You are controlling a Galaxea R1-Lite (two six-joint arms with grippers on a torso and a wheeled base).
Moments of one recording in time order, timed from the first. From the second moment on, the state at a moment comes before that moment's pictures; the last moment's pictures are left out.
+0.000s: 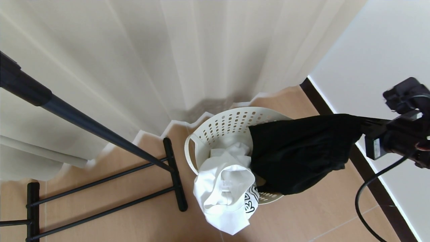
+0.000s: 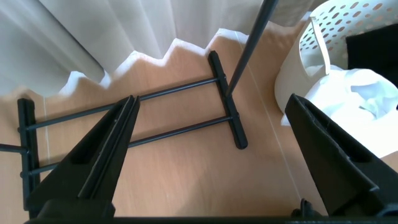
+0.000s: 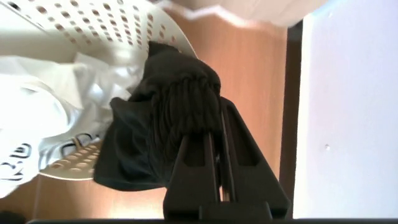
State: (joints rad) left arm -0.01 0.00 0.00 0.00 0.06 -0.03; right arm 0.19 1.32 -0.66 -0.45 -0.03 -0.35
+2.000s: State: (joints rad) left arm -0.01 0.00 -0.01 0.01 0.06 -0.03; right arm 0.40 0.94 -0.46 -0.40 -0.03 -0.30
